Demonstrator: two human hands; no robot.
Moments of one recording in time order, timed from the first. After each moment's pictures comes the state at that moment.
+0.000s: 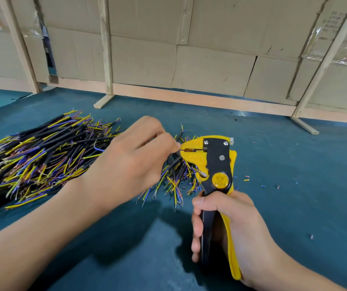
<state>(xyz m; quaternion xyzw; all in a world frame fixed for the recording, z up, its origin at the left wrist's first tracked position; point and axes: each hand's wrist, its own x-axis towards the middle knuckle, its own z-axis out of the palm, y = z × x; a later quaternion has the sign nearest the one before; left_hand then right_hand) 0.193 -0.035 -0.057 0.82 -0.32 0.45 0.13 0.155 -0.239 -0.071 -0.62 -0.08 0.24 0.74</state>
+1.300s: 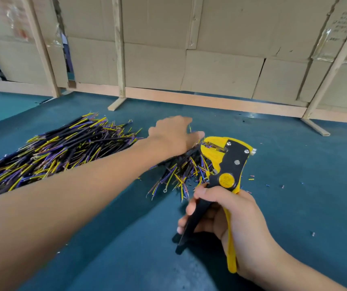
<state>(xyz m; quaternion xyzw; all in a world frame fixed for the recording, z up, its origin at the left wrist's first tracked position) 0.268 -0.080 -0.024 0.97 0.01 0.07 0.25 0.157 -0.233 -0.077 -0.57 -0.10 0.19 0.80</state>
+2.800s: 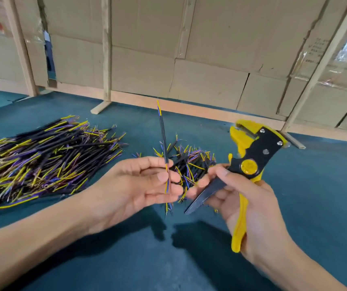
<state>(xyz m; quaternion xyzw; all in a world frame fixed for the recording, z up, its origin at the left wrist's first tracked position) 0.179 -0.047 -0.074 0.51 -0.09 -0.09 0.85 0.184 -0.255 -0.056 -0.54 -0.13 0.06 0.83</state>
